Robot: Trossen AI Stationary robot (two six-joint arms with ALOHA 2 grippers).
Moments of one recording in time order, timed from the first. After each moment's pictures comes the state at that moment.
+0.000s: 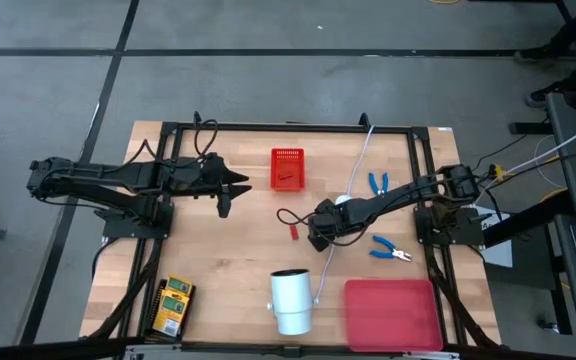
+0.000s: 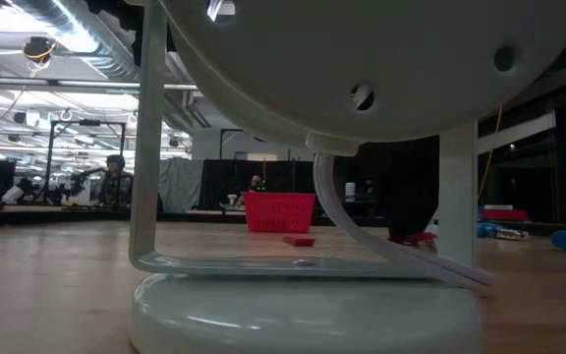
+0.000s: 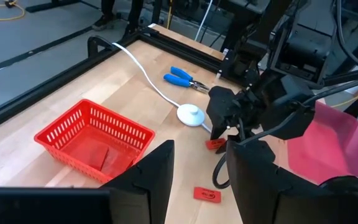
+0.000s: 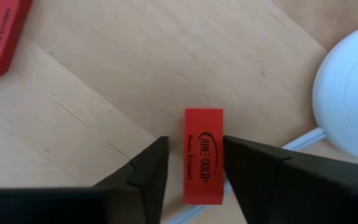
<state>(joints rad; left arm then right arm) 0.01 0.89 0.74 -0.23 -0.25 -0.41 0.17 1.85 1.07 -0.66 0.20 1.04</state>
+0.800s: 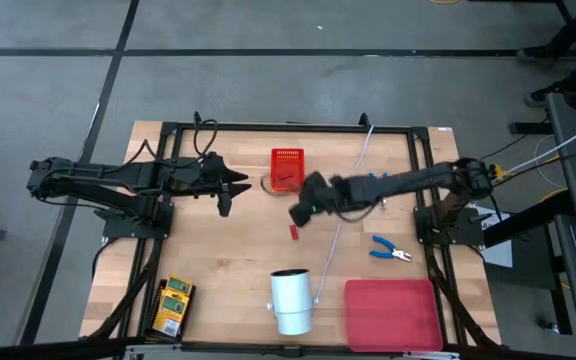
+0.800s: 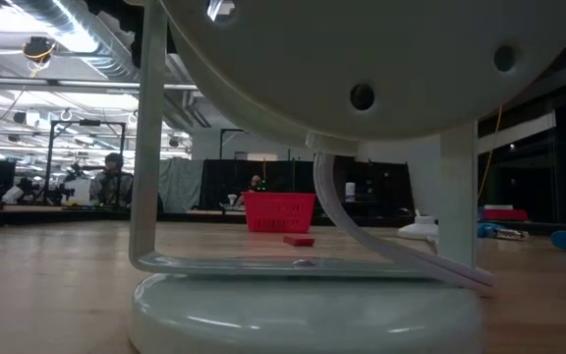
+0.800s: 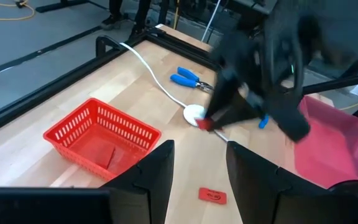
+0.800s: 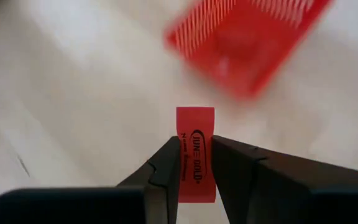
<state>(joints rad) 0.01 0.89 0.74 -0.24 -0.27 -0.42 0.09 1.73 1.31 -0.62 0.37 0.87</state>
